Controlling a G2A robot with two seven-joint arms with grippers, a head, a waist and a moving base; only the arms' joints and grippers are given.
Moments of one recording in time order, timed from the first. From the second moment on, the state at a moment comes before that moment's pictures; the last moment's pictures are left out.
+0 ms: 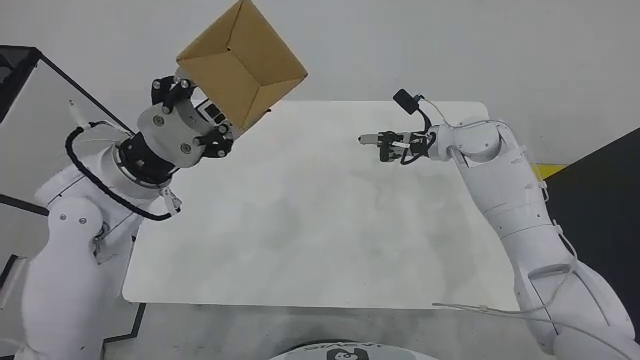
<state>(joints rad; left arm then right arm) 1.41 -1.02 -1.59 -2.20 -1.77 0.59 -0.35 -0.87 -1.23 1.15 -1.04 -0.14 -0.12 1.15</state>
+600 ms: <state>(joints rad) 1.37 -0.98 -1.58 -2.20 -0.80 0.40 -0.72 -0.87 -1.23 1.15 -1.04 -0.14 -0.12 1.15</state>
